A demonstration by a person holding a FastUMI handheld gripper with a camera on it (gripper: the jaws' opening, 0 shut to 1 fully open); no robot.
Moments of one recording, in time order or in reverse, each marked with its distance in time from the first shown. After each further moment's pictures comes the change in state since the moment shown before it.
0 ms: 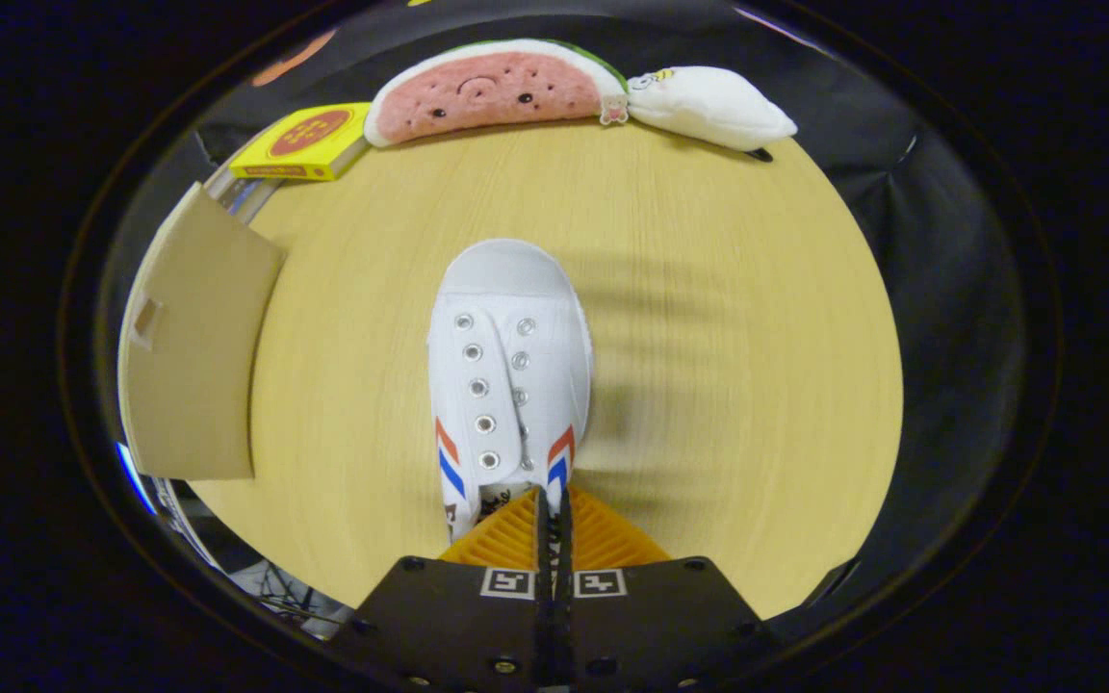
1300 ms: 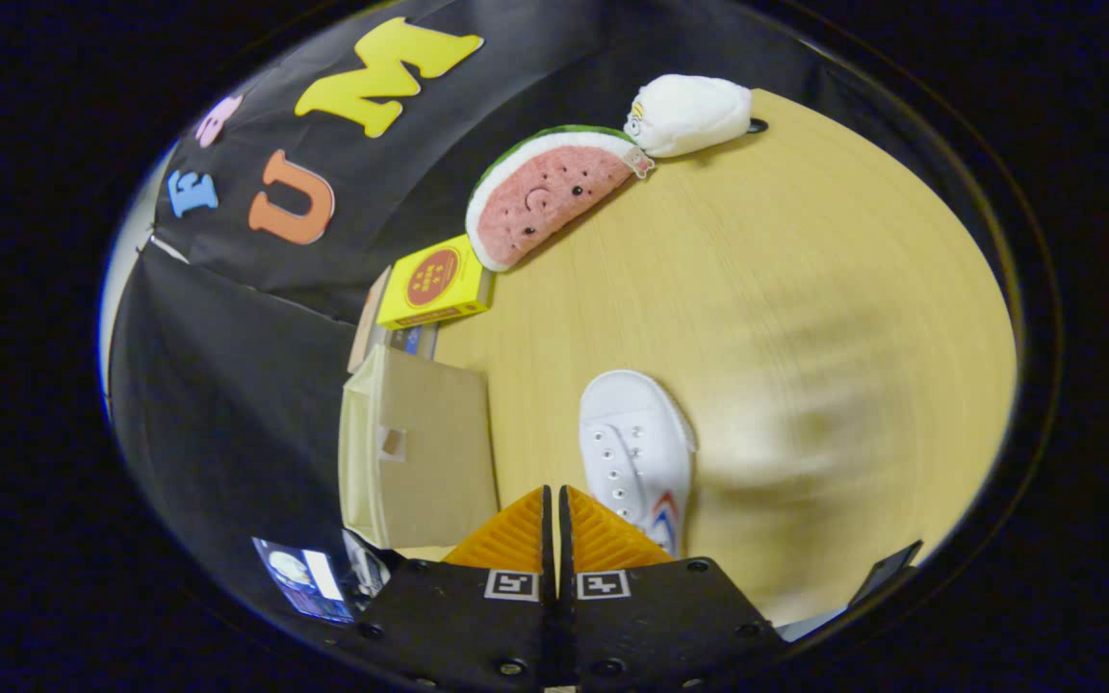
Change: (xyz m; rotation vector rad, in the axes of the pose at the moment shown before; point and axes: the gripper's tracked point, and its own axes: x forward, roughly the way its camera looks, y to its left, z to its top) arm -0.075 0.062 -0.002 0.210 -0.142 0.507
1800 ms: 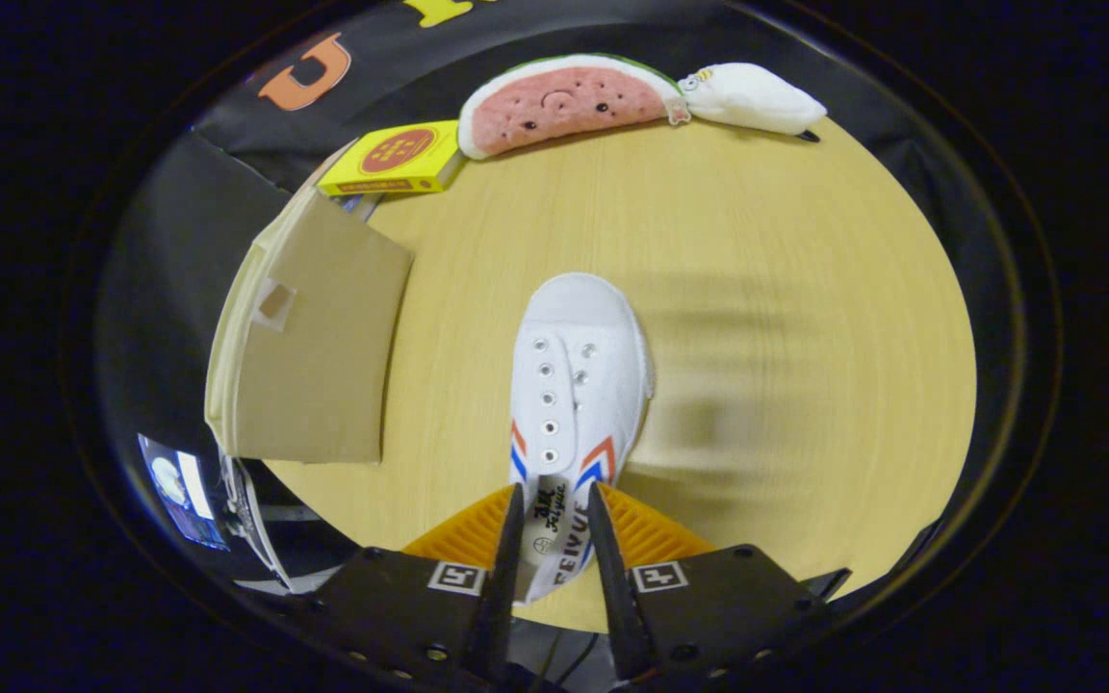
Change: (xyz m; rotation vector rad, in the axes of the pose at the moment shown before) arm 0.041 -0.024 -0.057 -0.253 0.187 -0.276
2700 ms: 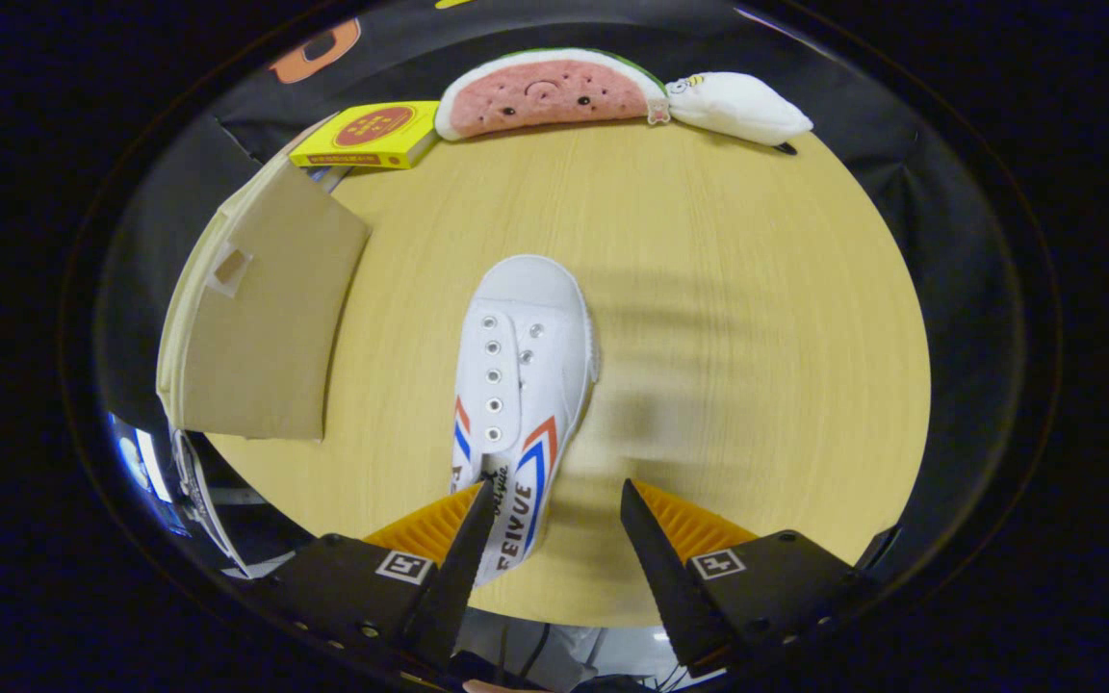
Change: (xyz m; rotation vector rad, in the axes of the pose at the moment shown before) arm -0.001 -0.037 -0.006 -0.001 0.030 -0.170
